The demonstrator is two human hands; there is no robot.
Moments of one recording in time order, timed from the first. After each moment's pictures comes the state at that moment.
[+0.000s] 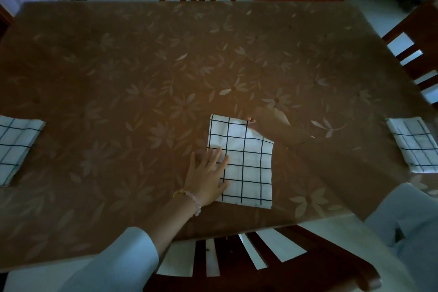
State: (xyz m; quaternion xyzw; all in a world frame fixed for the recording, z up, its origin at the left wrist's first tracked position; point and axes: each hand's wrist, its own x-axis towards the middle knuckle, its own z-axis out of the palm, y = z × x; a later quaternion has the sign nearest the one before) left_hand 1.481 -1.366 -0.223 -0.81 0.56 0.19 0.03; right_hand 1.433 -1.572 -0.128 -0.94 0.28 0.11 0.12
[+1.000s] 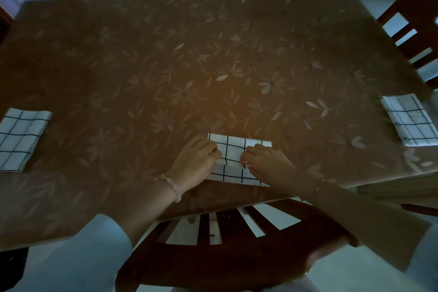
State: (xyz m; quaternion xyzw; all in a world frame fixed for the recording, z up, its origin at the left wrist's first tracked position) left_hand 1.486 -1.333 -0.184 -0.71 0.69 -0.05 -0.13; right_hand 1.324 -1.490 -0.171 -0.99 0.06 0.04 0.09
